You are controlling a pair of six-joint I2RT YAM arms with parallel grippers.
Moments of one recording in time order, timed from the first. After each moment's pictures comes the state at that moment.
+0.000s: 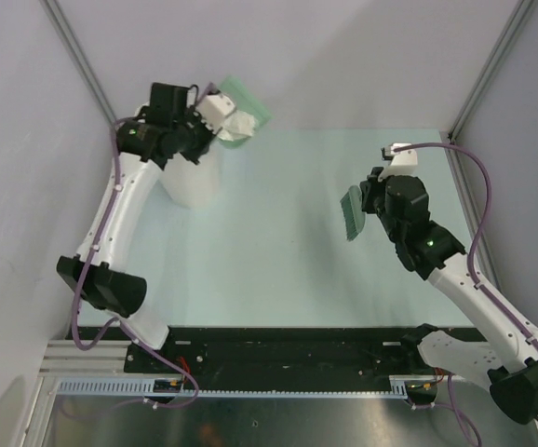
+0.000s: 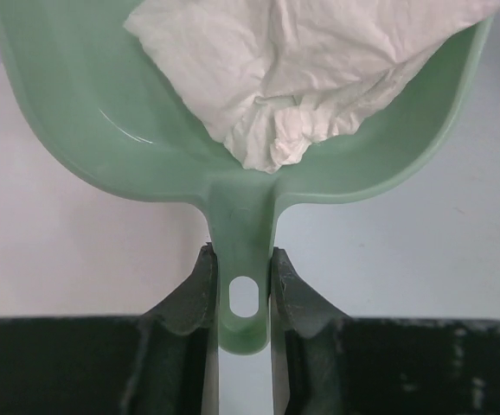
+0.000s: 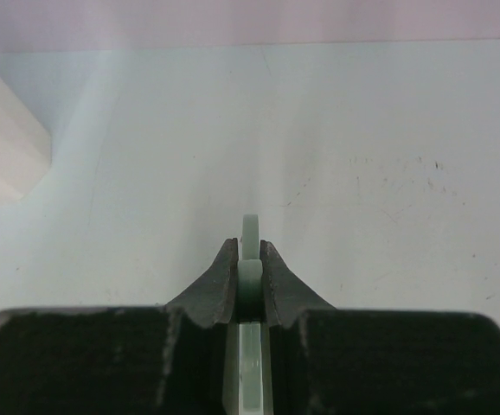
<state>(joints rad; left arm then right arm) -0.32 1.65 1.96 -1.01 0.10 0.56 0.53 1.01 1.00 -0.23 0.38 0.23</state>
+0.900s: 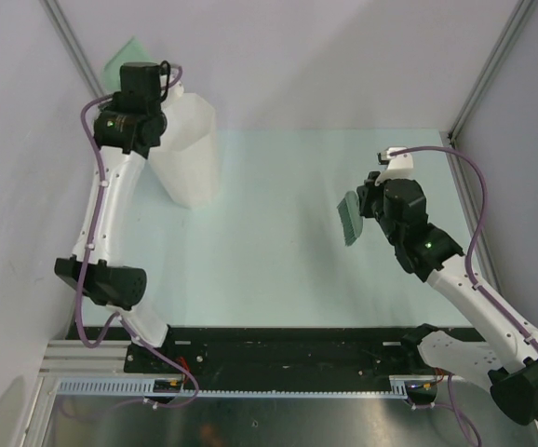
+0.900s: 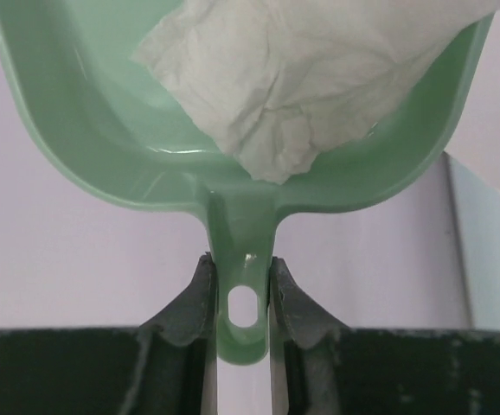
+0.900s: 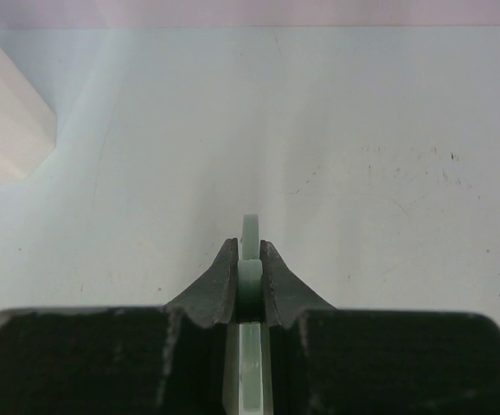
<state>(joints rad) -0.18 1.69 2.14 -0.96 -0.72 0.90 0.54 1.00 0.96 -0.23 0.34 0.23</state>
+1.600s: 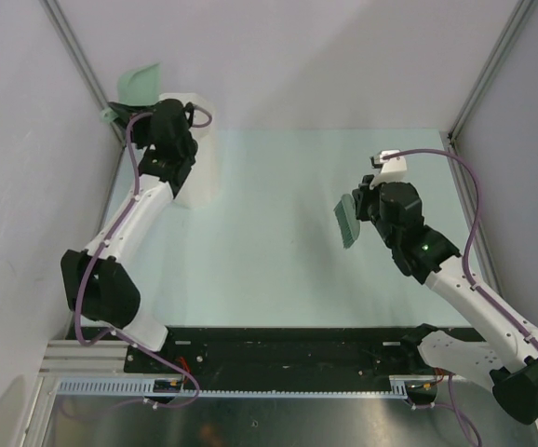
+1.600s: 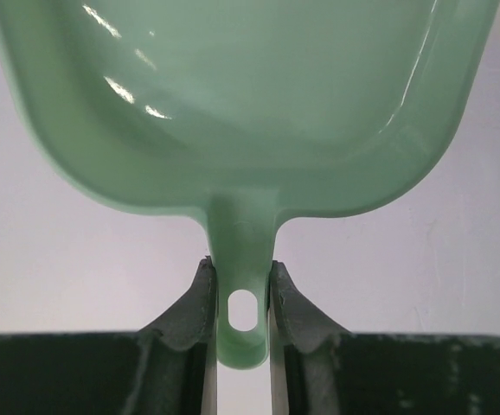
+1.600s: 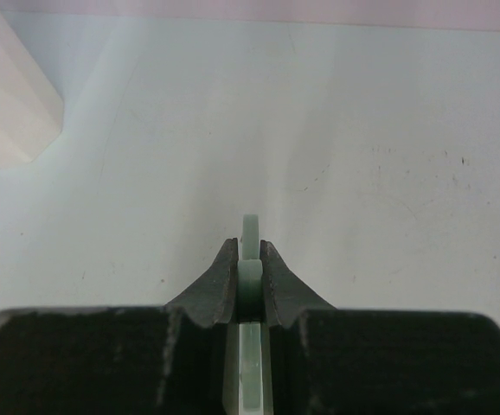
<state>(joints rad) -0.28 1.57 1.48 0.03 -1.07 1.83 0.57 1.00 0.95 -0.21 0.34 0.20</state>
